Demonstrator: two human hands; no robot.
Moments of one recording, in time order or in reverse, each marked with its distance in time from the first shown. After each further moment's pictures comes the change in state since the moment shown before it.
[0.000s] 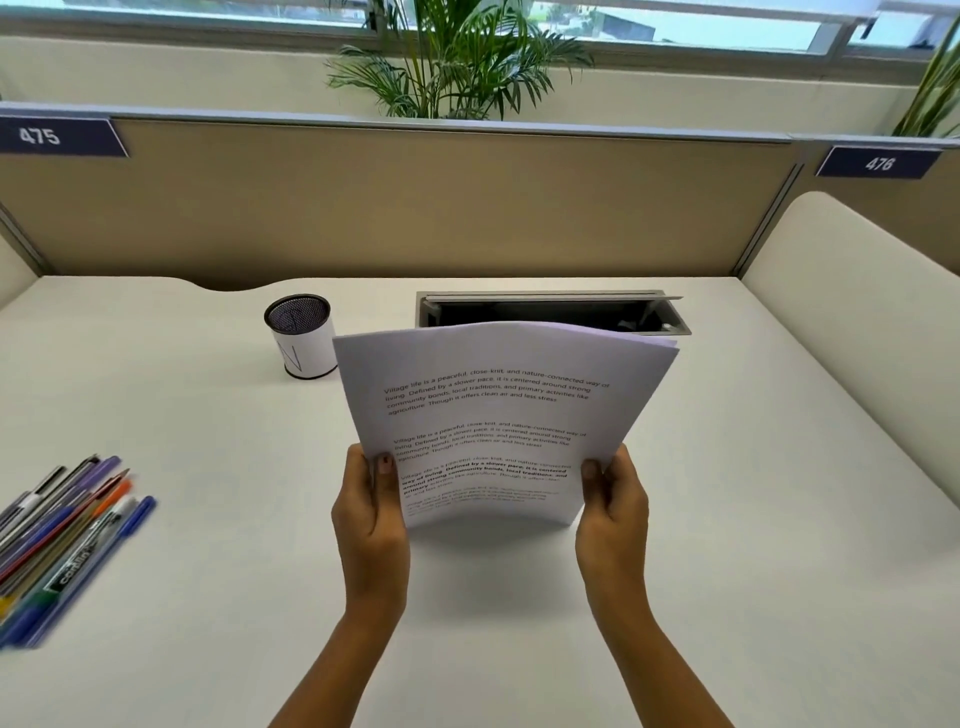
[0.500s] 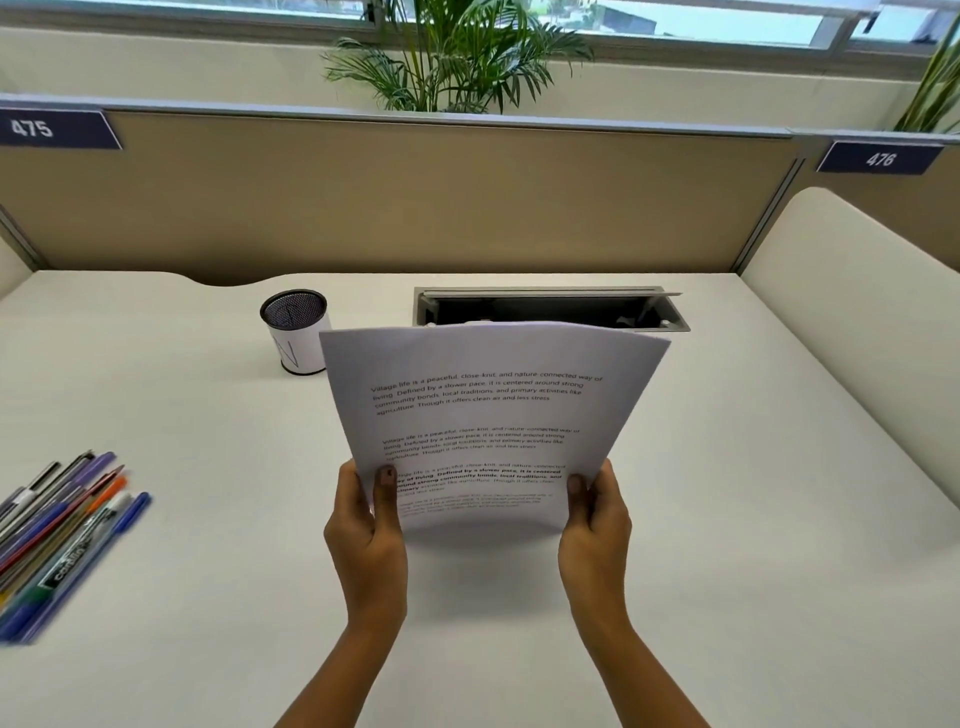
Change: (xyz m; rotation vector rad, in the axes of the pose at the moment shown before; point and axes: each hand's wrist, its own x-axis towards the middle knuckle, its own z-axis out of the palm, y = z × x) left_hand -0.013 -0.022 -0.003 0.076 0.108 -0.069; right_hand -0.011 0.019 0.004 -0.077 0.032 0.054
